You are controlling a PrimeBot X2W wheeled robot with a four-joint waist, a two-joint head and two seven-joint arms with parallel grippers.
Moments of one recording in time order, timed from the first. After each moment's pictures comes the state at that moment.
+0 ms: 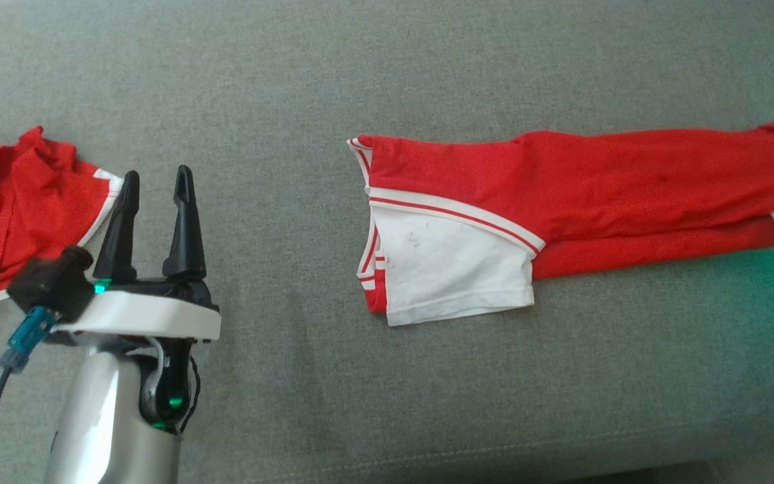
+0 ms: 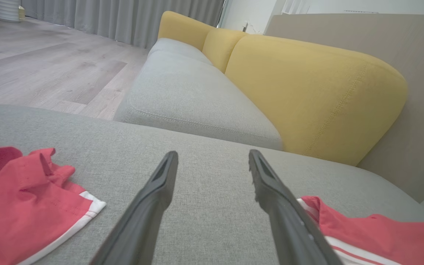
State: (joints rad) left arm -0.24 0.04 -0.05 0.20 -0.33 -0.11 -0.26; right arm -0.56 -0.28 -0.33 0.75 0.20 0.13 0.07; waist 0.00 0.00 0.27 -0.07
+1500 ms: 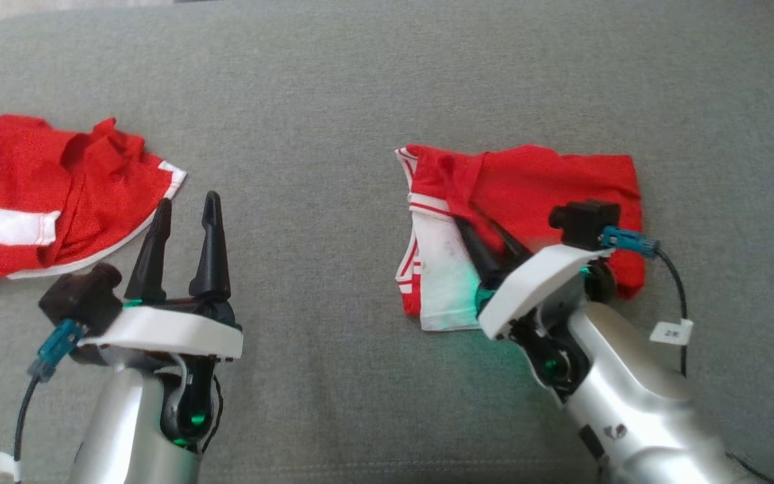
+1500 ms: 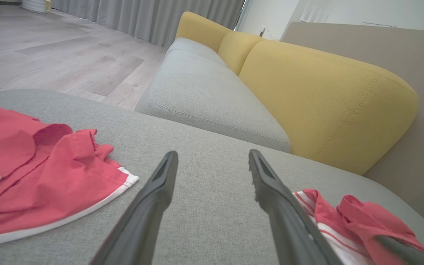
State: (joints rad) left arm -0.20 0.04 -0.12 0.23 -0.40 -0.08 -0.26; right arm -0.49 -0.07 0.55 0.57 0.74 0.13 0.00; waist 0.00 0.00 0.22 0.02
